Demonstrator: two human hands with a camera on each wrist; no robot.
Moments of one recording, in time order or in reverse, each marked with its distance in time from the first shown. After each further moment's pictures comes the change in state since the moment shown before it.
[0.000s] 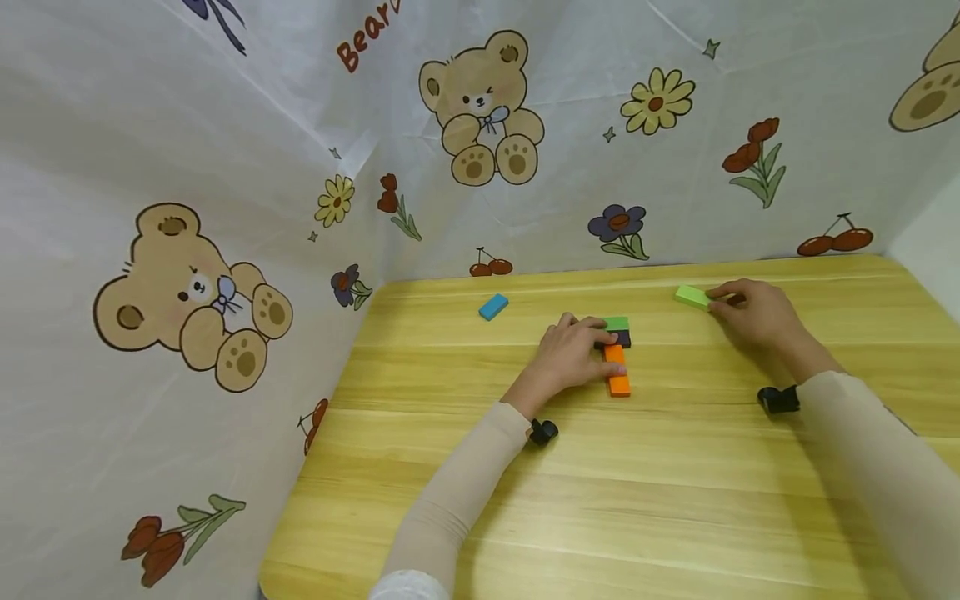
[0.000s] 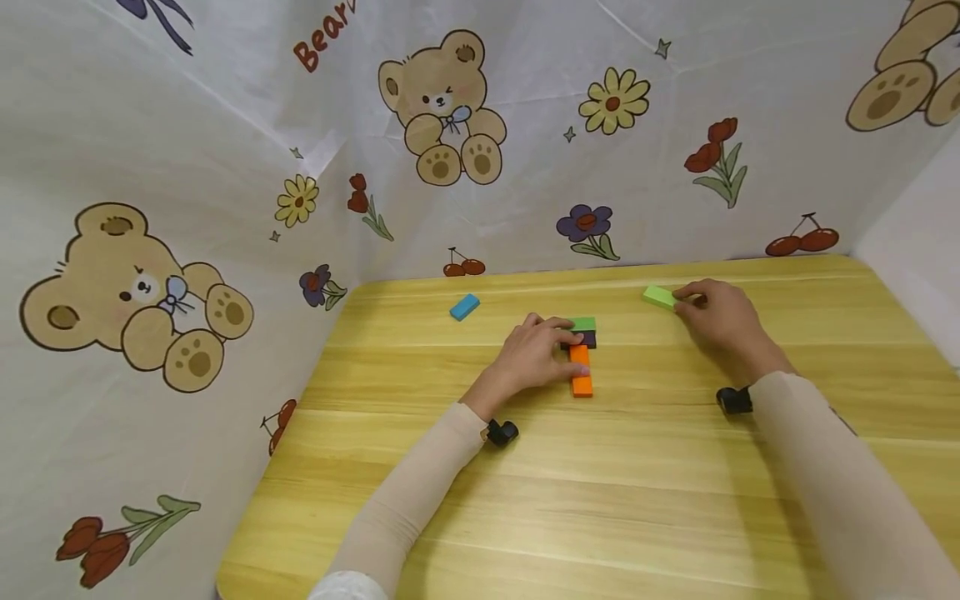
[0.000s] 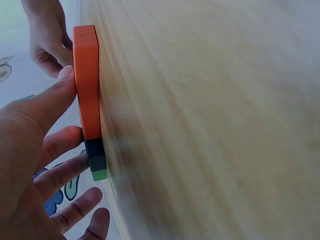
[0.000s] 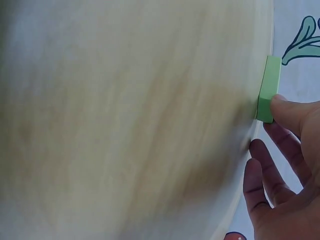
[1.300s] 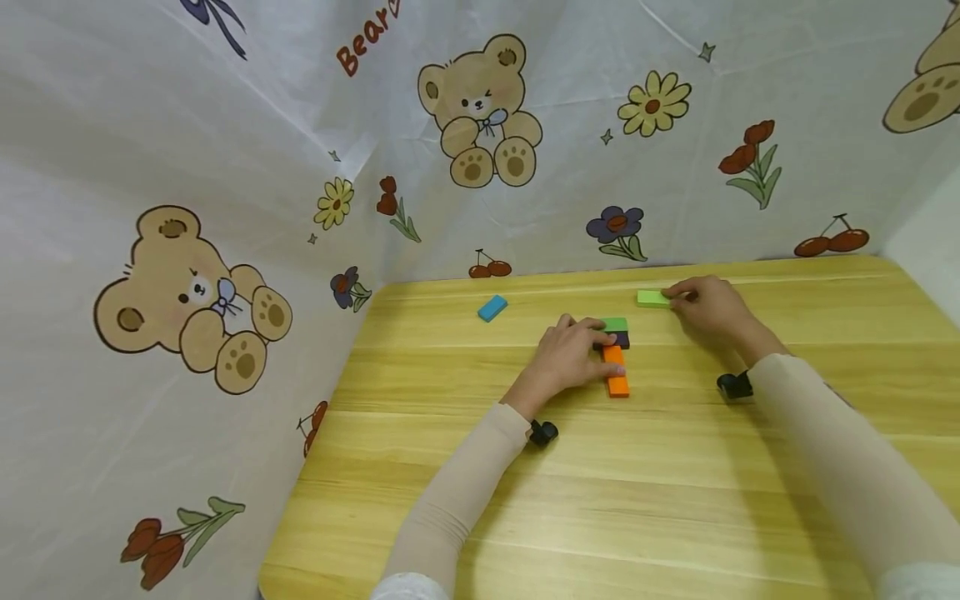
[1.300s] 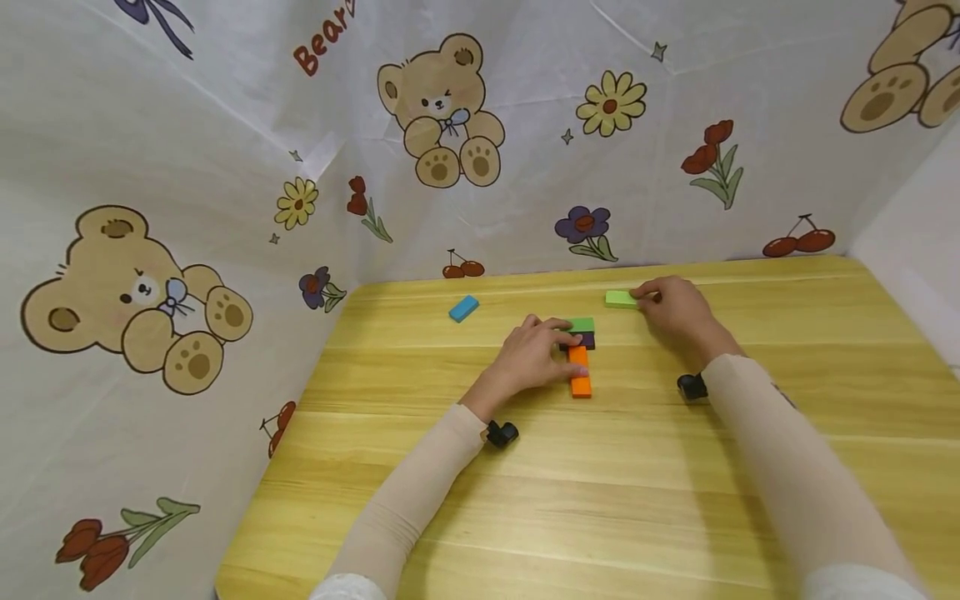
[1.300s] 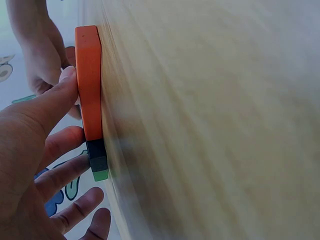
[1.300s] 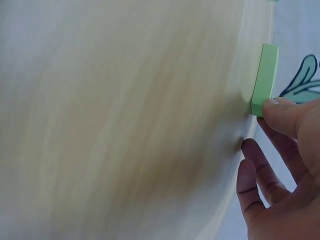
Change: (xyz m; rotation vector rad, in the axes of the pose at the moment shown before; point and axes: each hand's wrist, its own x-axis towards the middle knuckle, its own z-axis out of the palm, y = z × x) left_hand 0.000 0.000 0.001 0.019 -0.014 -0.008; right_hand 0.029 -0.047 0.023 0.005 -0.074 -0.013
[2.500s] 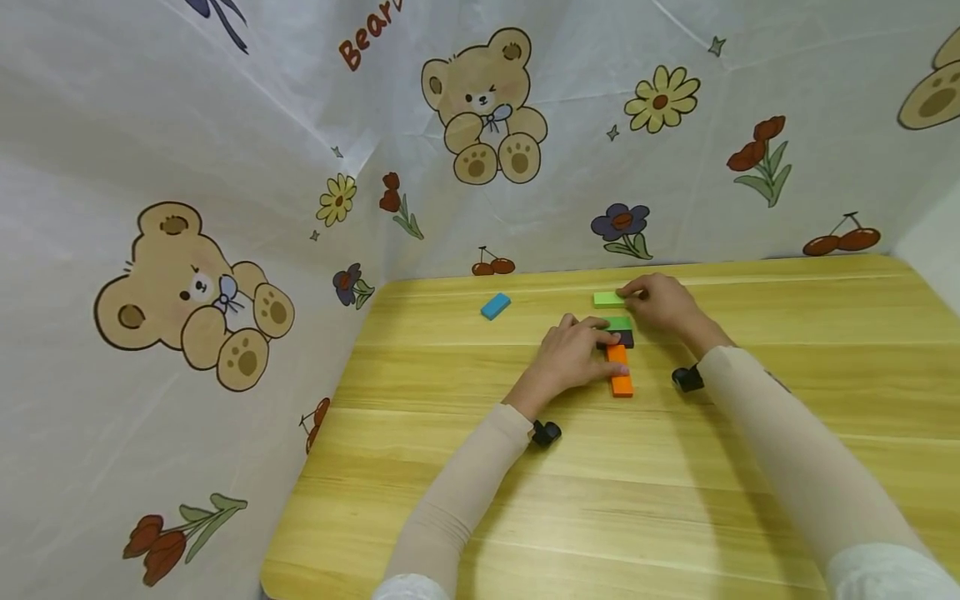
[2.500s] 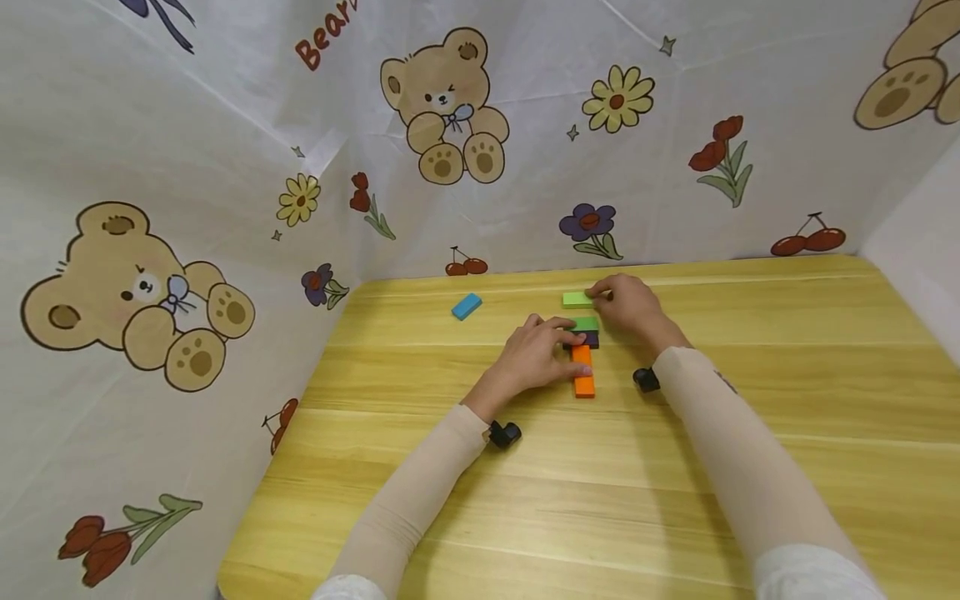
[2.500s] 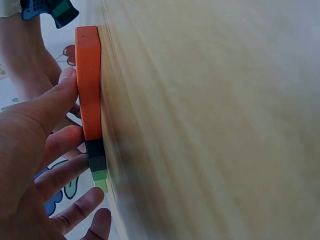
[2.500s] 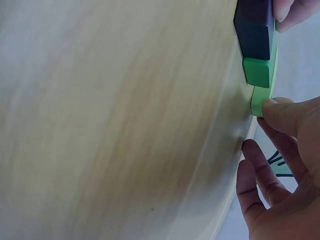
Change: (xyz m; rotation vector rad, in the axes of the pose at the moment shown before) left_hand -0.001 -0.002 -0.001 -0.019 0.014 0.002; right_hand 0.030 -0.057 0.038 0.001 -0.036 -0.083
